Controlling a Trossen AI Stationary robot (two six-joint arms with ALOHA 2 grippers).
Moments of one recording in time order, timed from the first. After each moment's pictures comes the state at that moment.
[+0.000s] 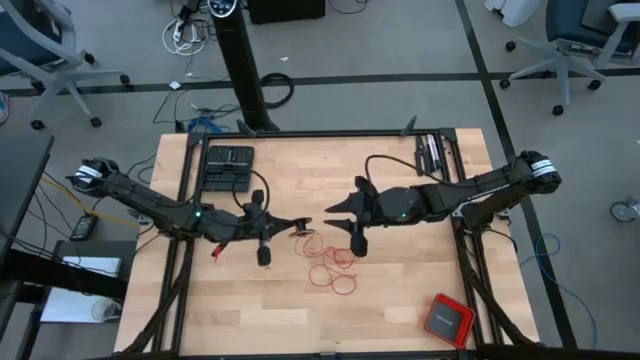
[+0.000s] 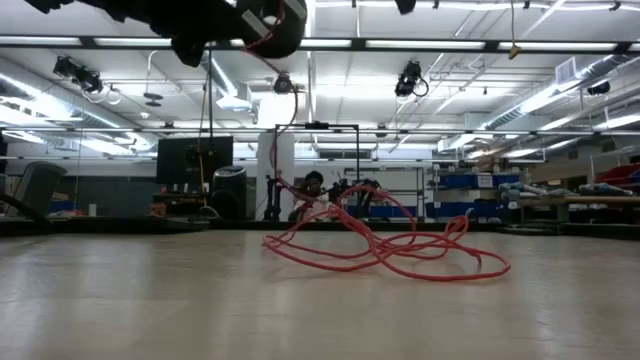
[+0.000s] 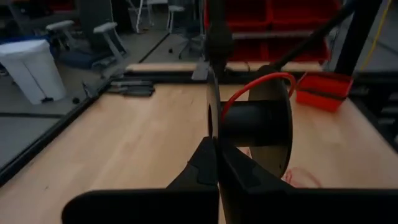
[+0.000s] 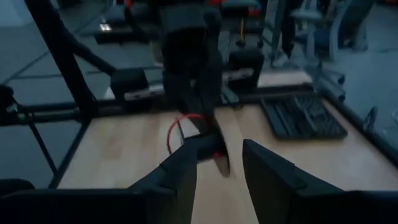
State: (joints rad) left arm -0.35 1.10 0.59 0.30 -0.51 -0.09; right arm 0.24 1.38 1.13 -0.01 0.31 0.13
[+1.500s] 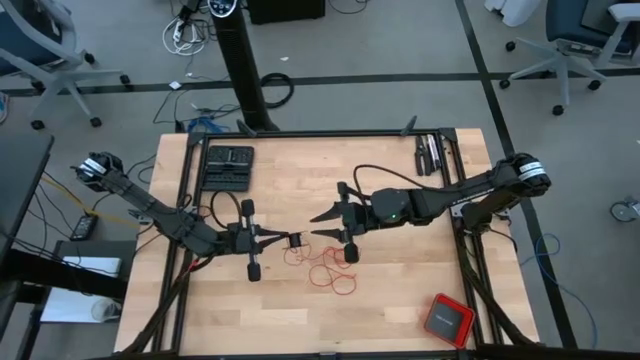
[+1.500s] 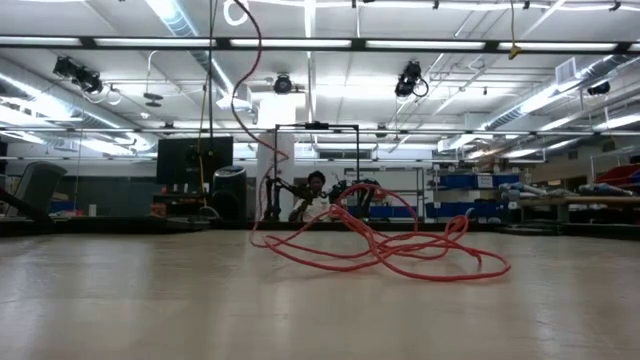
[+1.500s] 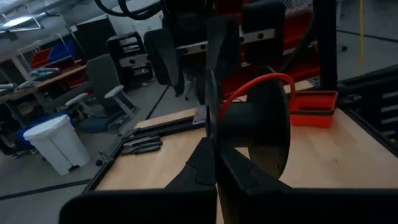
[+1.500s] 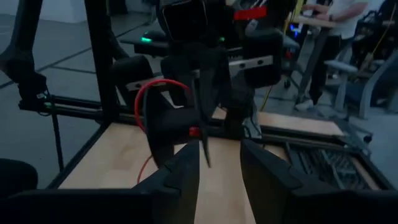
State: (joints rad) left arm -0.55 1.09 0.64 0.40 -0.70 0.23; right arm 0.22 1.49 1.13 0.21 0.15 -0.09
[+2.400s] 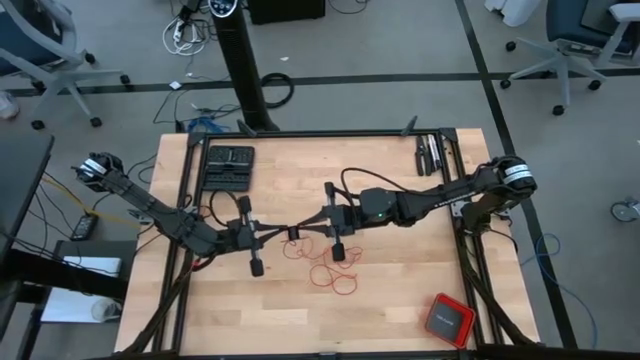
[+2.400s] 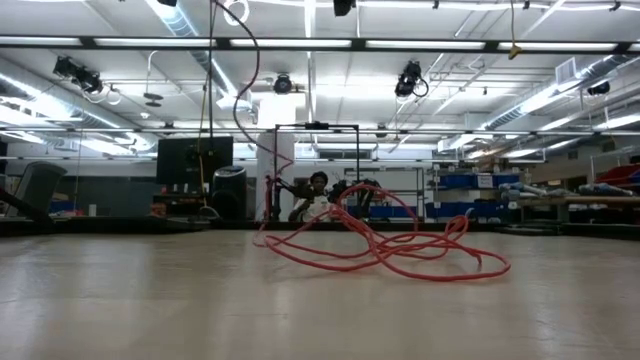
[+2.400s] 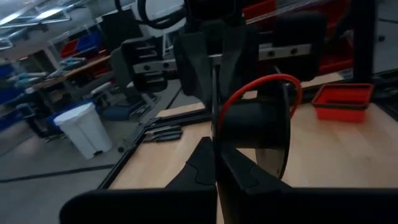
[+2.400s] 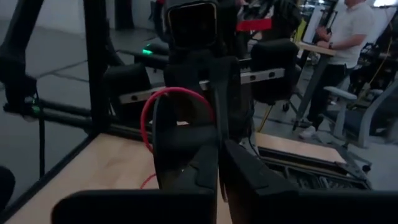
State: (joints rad) left arm -0.54 1.09 0.64 0.38 -0.81 0.23; right arm 0.17 1.62 1.13 0.43 0.08 -0.16
